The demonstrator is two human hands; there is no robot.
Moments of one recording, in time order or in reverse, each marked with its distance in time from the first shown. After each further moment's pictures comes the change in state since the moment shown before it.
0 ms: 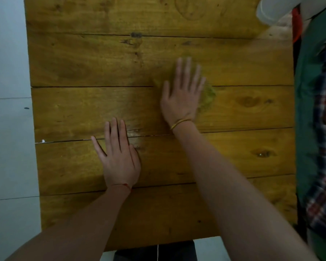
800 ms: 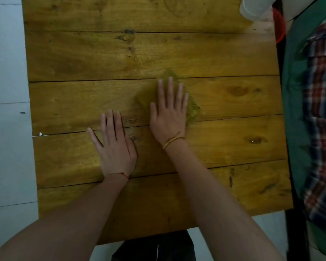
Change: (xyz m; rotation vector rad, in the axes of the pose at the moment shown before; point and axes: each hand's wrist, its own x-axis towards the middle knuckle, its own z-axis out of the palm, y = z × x) left_hand -0.002 -0.001 -0.001 -0.046 0.011 0.012; right_hand -0.076 0.005 0.011 0.030 -0.051 -0.106
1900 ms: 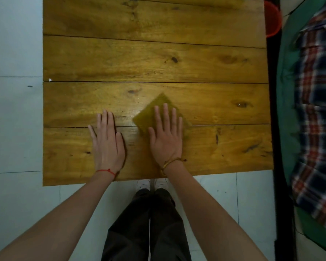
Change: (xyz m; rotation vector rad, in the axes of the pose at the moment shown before) left_hand -0.133 -0.029 -0.005 -0.177 -0.049 -0.035; right_hand -0.186 0.040 0.032 -0.035 -0.088 -0.076
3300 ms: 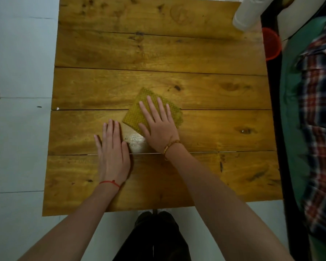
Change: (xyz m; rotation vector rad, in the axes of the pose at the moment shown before) left_hand 0.047 0.019 -0.011 -0.045 0.038 0.017; right_hand 0.113 -0.014 -0.030 -0.113 -0.058 -0.346
